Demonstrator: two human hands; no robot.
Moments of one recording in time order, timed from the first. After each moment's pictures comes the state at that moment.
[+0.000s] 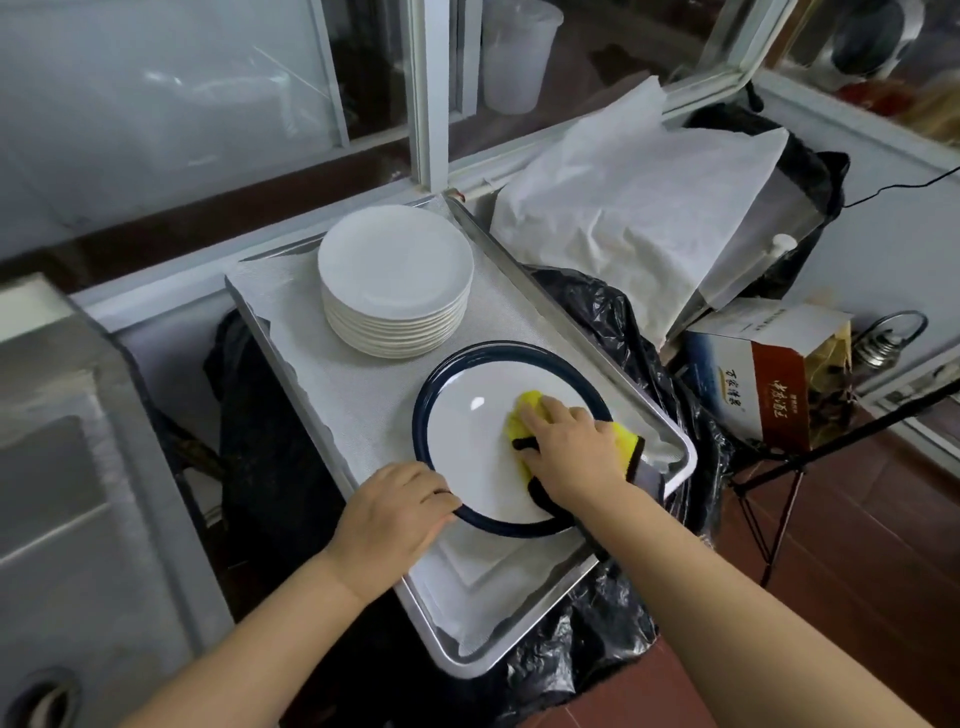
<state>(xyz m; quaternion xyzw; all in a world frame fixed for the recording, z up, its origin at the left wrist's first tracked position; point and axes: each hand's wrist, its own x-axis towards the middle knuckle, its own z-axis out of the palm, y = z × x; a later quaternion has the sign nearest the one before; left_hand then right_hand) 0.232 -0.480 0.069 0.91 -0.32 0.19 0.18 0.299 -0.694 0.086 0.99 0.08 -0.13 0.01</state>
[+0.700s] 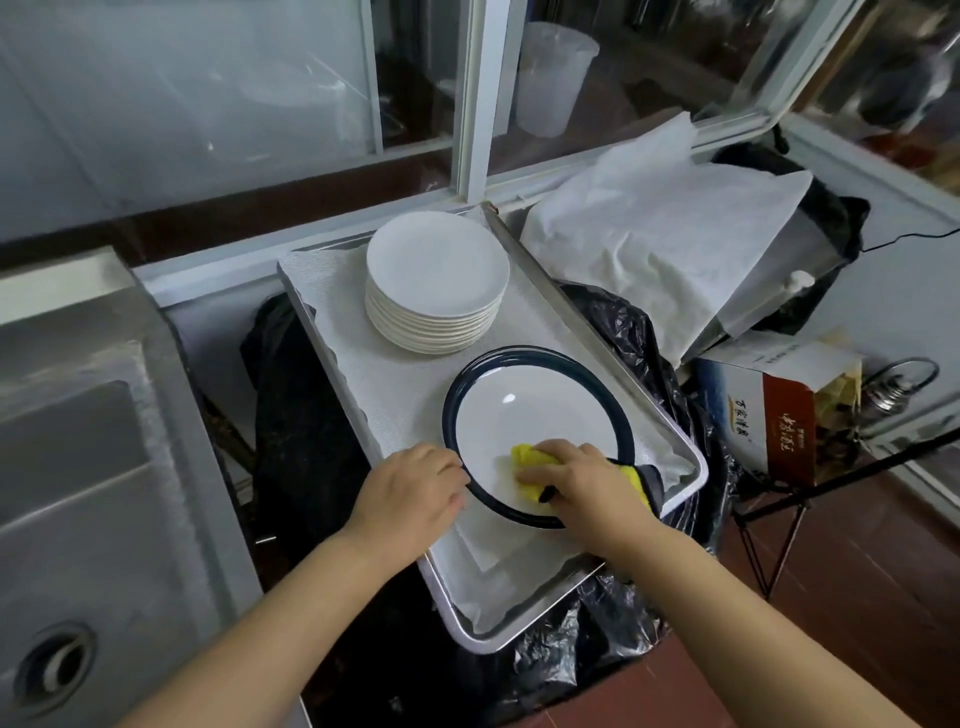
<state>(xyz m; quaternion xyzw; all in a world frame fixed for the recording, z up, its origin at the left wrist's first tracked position) 0.216 -0.475 0.091 0.94 -0.22 0.15 0.20 0.253 -0.693 0.105 0.96 0.24 -0.13 -0.08</state>
